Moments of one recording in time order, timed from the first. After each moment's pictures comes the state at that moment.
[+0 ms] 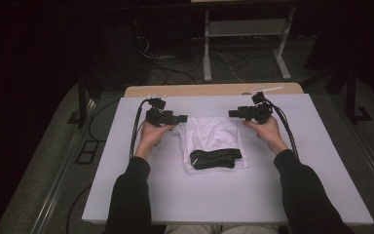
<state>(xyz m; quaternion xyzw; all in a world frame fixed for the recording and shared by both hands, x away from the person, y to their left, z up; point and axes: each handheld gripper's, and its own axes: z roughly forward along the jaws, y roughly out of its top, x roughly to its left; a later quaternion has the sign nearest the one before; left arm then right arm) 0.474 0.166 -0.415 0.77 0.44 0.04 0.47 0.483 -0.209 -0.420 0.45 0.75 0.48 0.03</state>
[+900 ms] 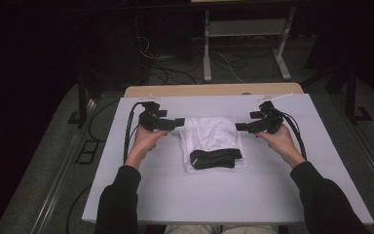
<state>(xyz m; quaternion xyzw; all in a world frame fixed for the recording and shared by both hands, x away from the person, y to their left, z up) 0.429 0.178 -0.386 0.76 0.40 0.06 0.50 0.429 -0.221 -0.401 0.40 0.79 0.46 0.05</state>
